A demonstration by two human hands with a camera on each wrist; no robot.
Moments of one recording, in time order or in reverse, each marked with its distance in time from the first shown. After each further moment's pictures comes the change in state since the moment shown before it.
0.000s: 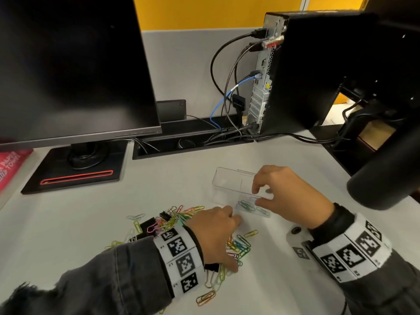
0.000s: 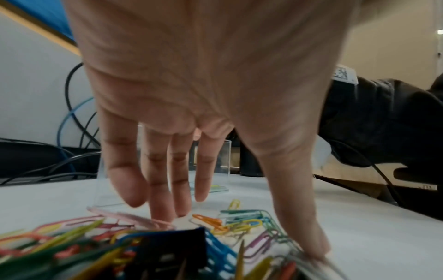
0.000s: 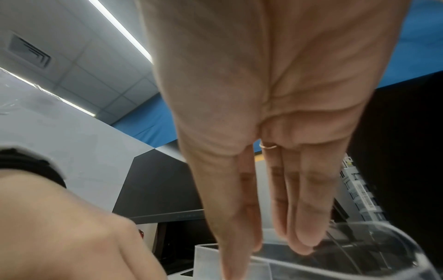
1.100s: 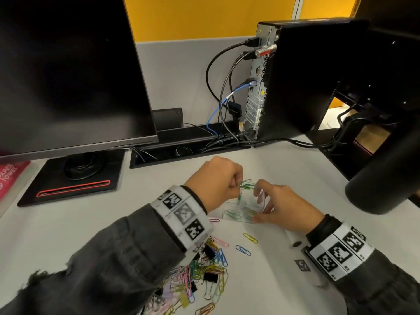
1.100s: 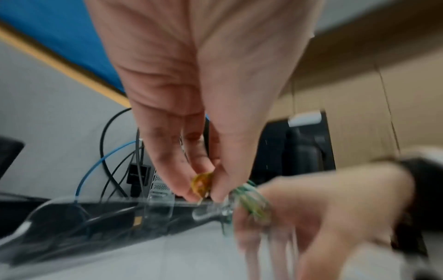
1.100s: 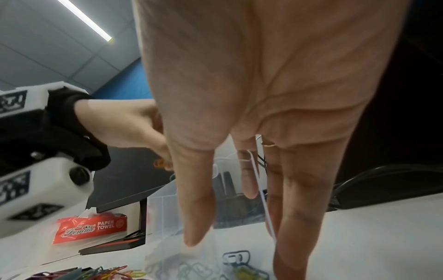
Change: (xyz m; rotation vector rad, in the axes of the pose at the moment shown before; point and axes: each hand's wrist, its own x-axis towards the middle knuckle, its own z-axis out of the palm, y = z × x) left_hand 0.033 -0.022 -0.075 -0.261 0.467 0.010; right_hand 0.006 0.036 0.032 0.270 -0.095 0.171
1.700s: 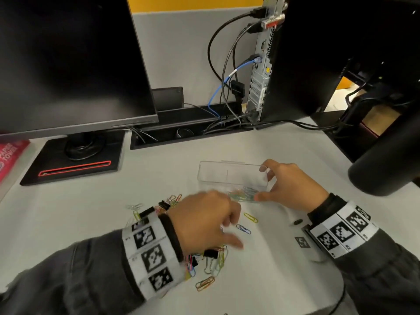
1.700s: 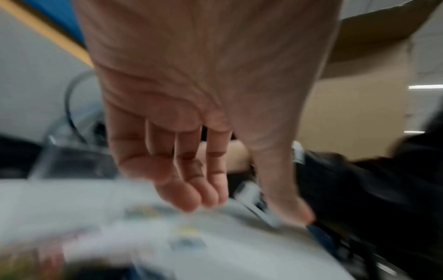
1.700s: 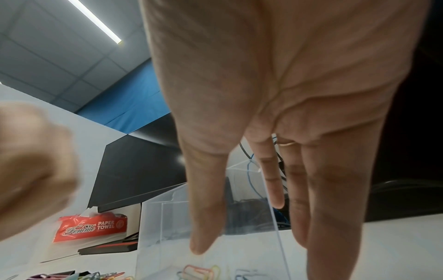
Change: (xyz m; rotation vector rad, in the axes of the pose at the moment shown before) left_hand -0.081 0.016 0.016 0.049 -0.345 0.038; right_hand 0.000 -0.001 -0.003 -0.101 0.053 0.127
